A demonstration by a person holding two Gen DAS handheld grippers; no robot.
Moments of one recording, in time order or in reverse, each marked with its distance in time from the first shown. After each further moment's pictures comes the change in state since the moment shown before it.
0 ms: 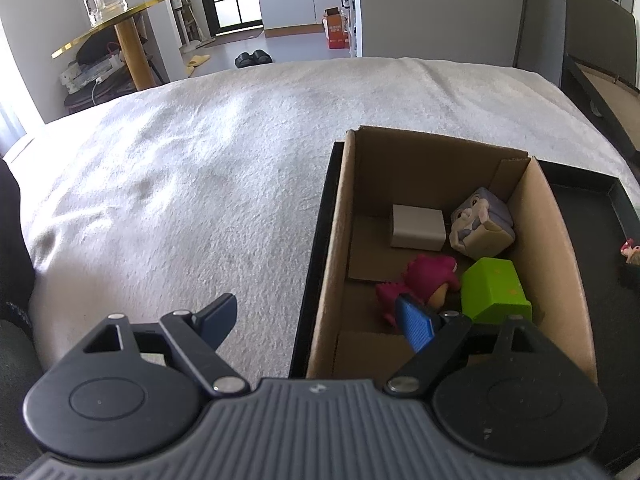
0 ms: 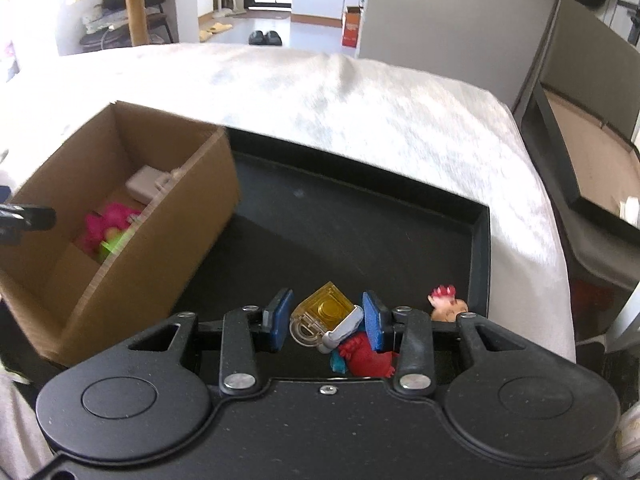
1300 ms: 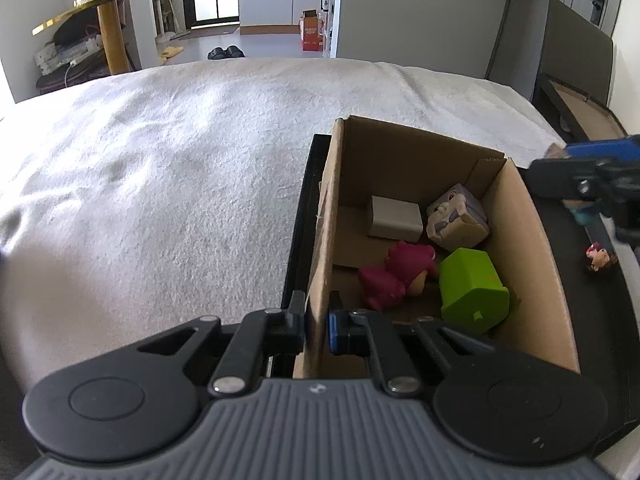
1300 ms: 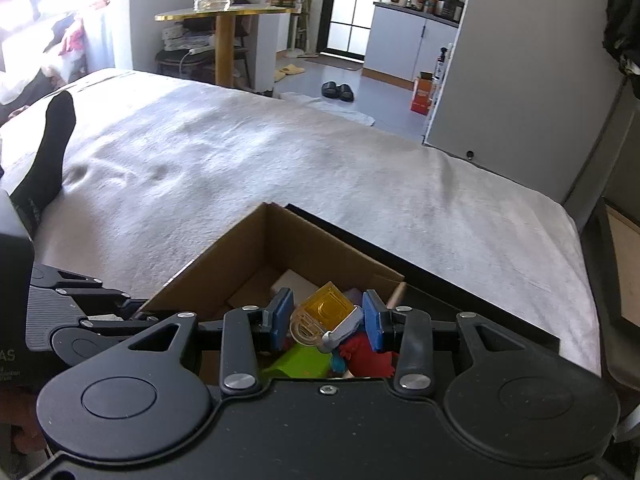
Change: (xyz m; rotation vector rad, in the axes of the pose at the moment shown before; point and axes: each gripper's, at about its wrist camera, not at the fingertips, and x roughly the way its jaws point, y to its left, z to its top) left arm 0.001 0.023 -0.016 -0.049 -0.007 -0.151; right arm -0.034 0.113 0.068 -0.167 -0.135 0.107
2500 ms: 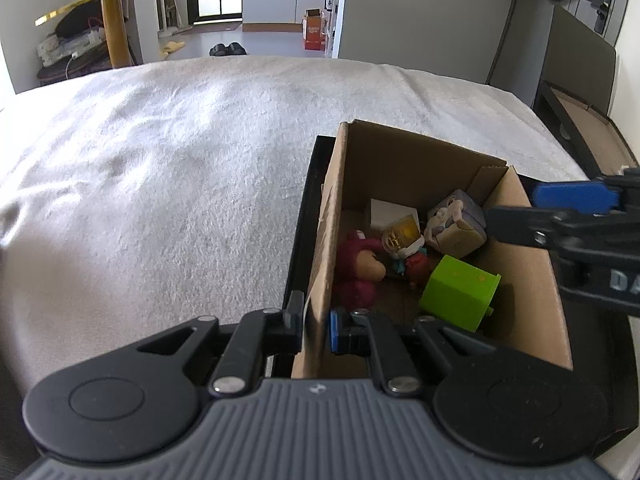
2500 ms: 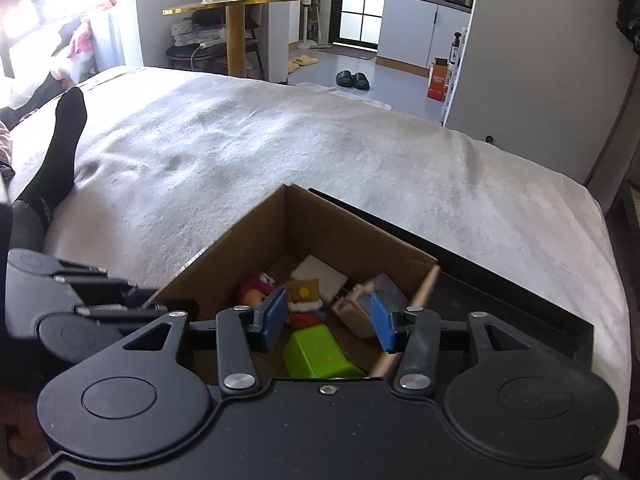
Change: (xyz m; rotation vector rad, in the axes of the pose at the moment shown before) left arm -0.001 0.004 0.002 -0.017 0.001 -0.001; right arm 0.008 0.000 -0.012 0.040 0.029 0.052
